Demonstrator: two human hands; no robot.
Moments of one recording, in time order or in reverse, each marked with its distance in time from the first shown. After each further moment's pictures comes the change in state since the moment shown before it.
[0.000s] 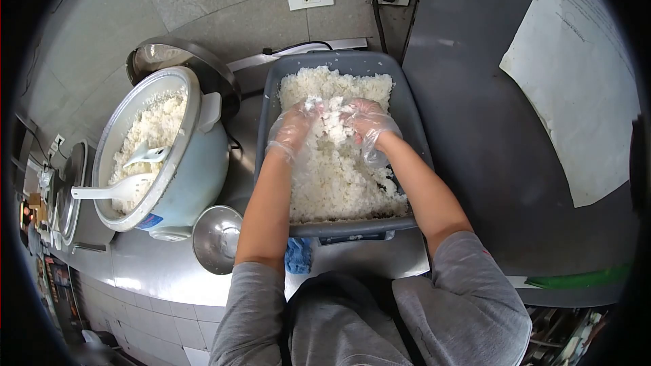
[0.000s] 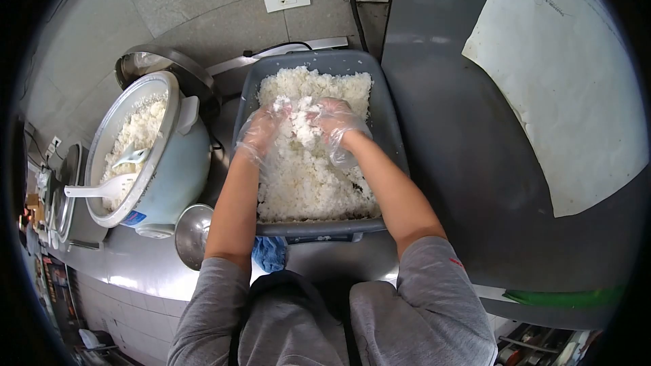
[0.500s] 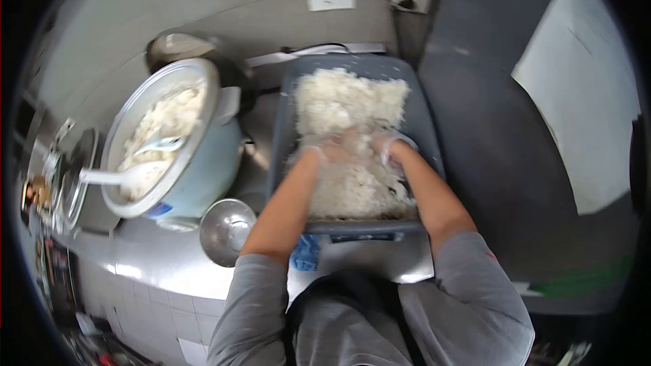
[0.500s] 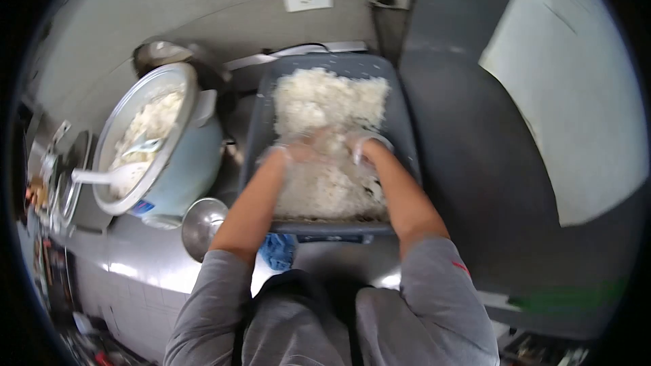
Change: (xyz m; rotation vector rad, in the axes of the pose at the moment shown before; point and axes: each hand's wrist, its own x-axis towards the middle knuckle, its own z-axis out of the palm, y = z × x) left_hand -0.016 -0.016 0.015 0.676 -0.696 0.043; right_hand 0.049 0.083 -0.020 -0.651 -0.145 0.371
